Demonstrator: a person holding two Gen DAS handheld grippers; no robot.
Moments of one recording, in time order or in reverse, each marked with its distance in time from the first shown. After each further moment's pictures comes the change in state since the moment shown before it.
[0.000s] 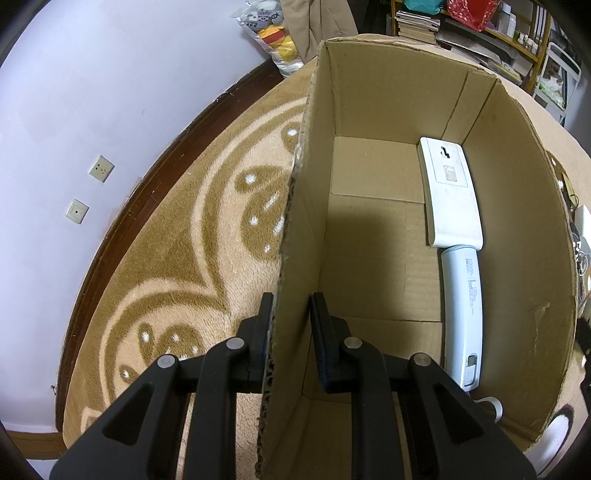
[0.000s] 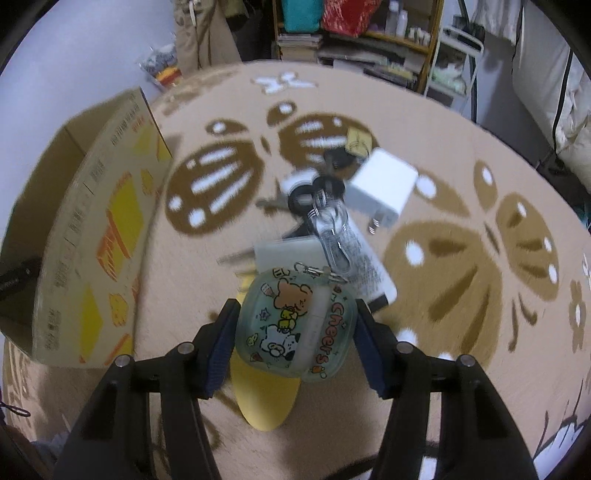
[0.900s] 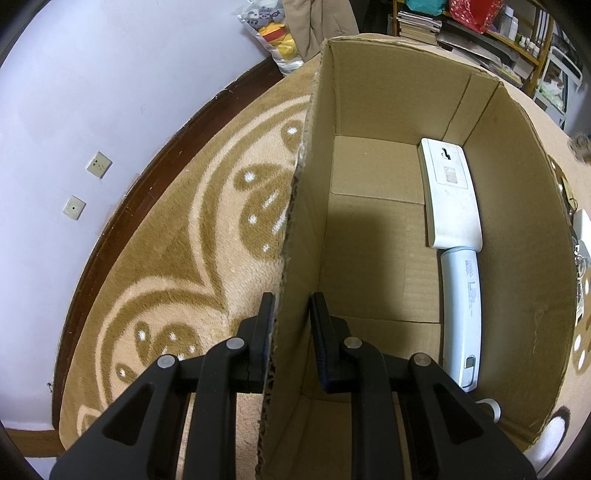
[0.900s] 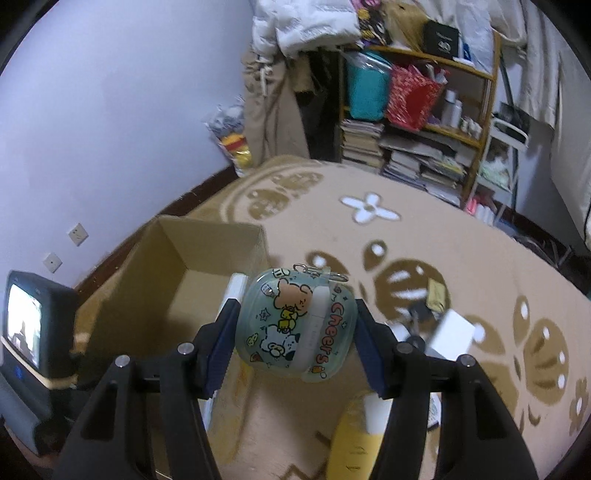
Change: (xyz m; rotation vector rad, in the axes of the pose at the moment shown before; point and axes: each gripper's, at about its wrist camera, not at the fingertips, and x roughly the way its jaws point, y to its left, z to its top) left arm 0.001 0.003 0.000 -0.013 0.007 -0.015; right arm -0.050 0.089 0.085 -0.141 -0.278 0.148
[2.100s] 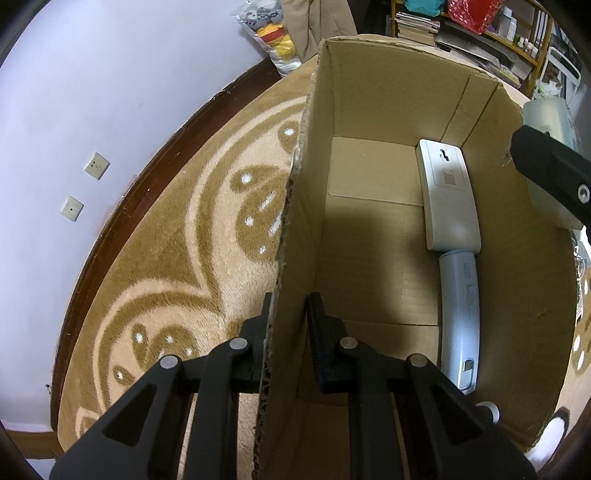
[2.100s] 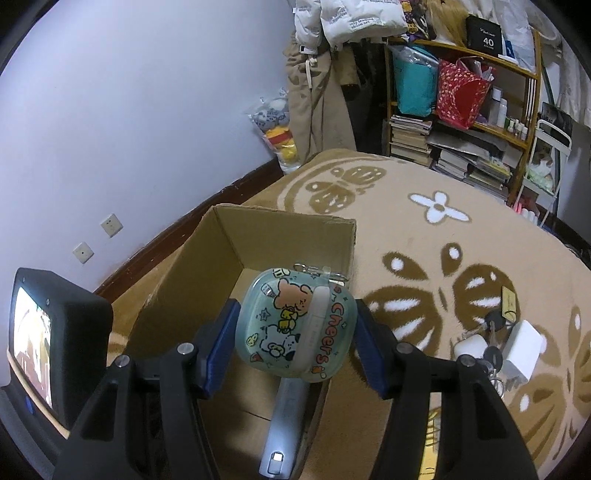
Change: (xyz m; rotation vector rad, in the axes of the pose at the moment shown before) left arm 0.001 -0.004 0.003 0.004 -0.001 -0.006; right arm 0.036 0.047 -0.004 -0.031 0.017 0.144
